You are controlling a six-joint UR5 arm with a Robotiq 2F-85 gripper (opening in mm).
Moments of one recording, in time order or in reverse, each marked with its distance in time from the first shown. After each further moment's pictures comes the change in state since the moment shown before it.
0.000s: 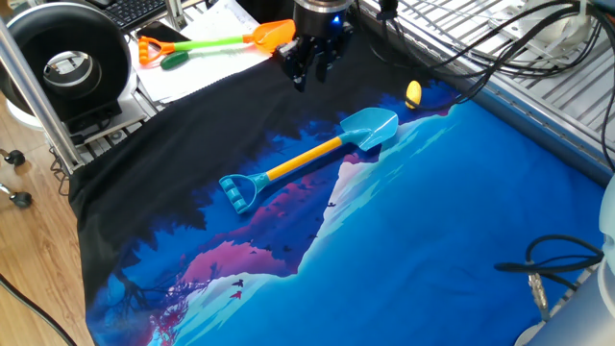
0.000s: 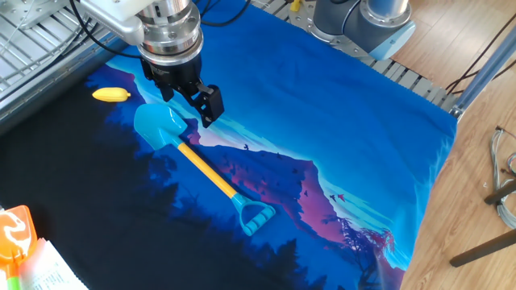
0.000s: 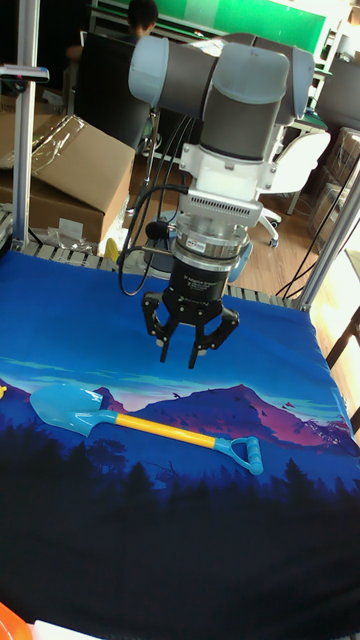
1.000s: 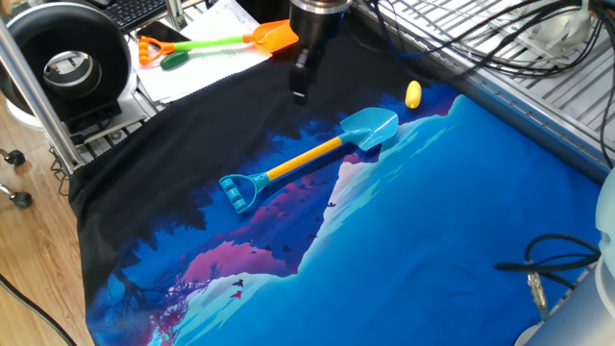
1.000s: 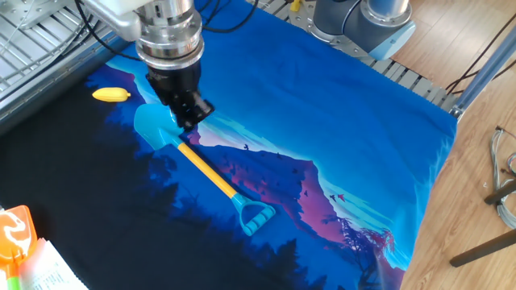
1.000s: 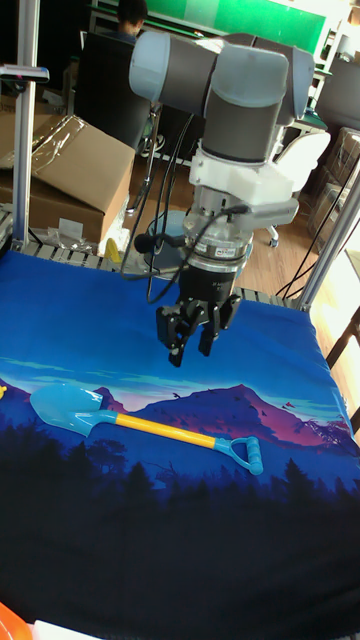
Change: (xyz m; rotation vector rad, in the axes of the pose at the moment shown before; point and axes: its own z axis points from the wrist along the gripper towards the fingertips) arm 0.012 0.010 0.006 -0.040 0.037 -0.882
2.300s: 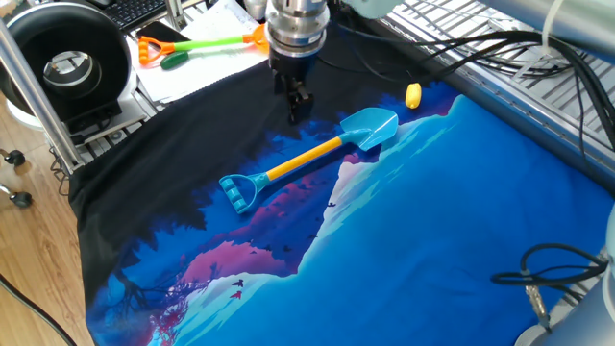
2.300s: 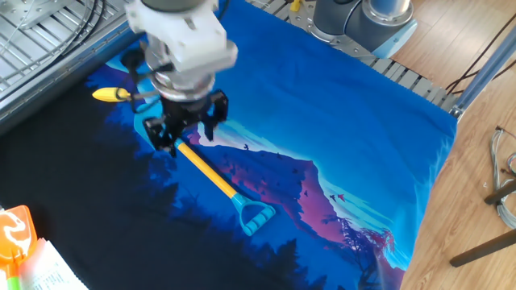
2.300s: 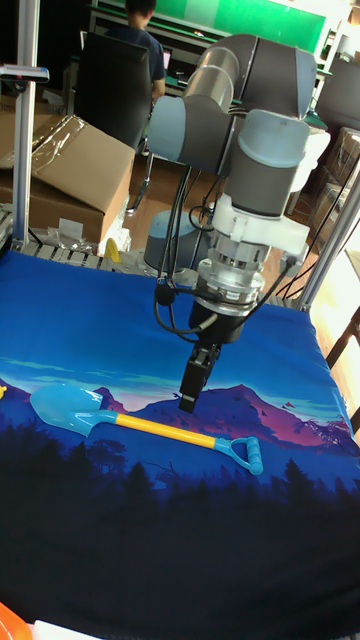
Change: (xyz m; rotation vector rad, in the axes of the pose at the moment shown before) arm -0.030 -0.005 0.050 0.125 0.026 -0.470
